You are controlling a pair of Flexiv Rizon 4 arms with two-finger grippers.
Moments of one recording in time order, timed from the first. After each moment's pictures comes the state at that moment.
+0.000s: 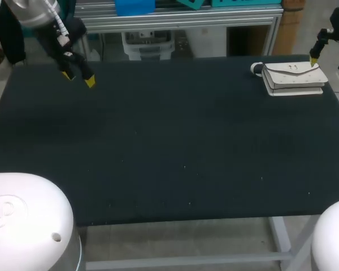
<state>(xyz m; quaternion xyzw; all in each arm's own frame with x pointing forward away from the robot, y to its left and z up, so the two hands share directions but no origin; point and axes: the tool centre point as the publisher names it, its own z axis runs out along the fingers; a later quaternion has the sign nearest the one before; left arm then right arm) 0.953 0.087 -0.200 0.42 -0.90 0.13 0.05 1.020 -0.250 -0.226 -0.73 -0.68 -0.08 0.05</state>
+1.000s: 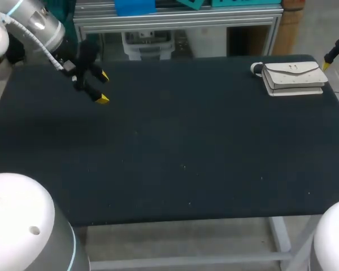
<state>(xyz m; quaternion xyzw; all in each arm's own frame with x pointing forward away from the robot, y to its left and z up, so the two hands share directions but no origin) 0.964 0.029 -0.242 0.04 -0.96 0.28 -0.03 1.060 -0.303 -0.288 -0.76 -0.62 -0.14 0.13</state>
